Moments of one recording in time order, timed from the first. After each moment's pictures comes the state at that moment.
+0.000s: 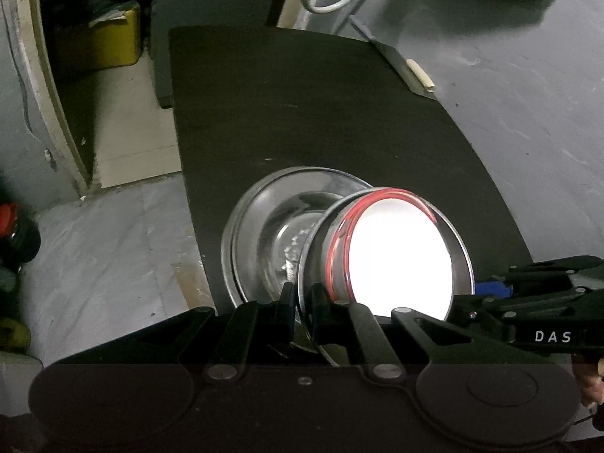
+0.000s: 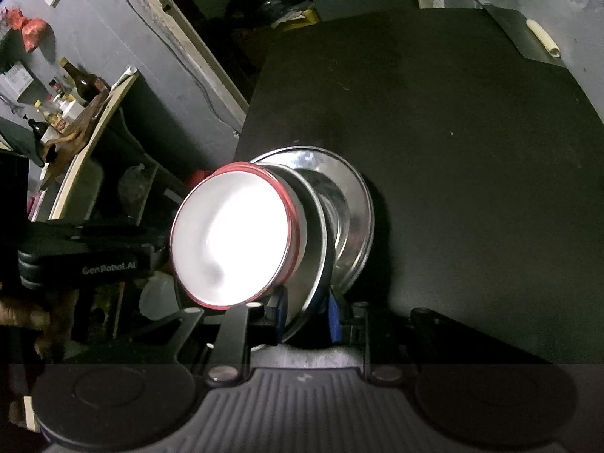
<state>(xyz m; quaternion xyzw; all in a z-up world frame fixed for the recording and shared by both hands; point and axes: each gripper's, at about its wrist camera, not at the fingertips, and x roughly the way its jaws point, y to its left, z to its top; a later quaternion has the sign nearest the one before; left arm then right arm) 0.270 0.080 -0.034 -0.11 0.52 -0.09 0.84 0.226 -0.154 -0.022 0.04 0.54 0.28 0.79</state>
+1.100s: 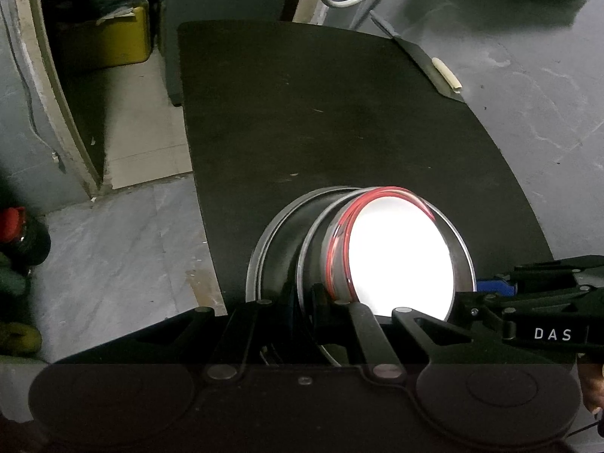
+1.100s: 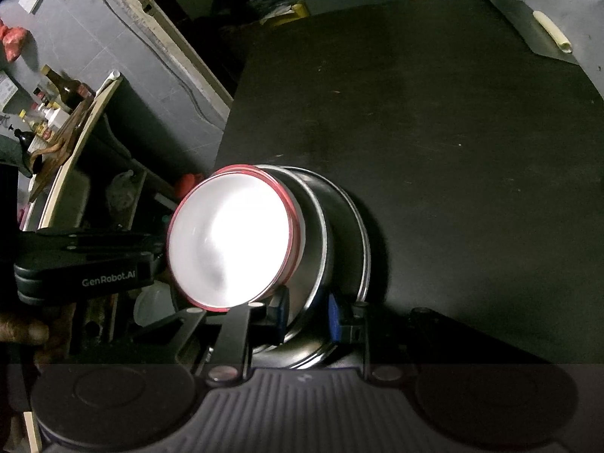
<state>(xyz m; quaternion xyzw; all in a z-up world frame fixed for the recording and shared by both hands) 0.305 0.083 -0.051 -0.10 0.53 -0.06 0.84 0.257 -0.139 -0.039 0.04 0.56 0.27 0.79</state>
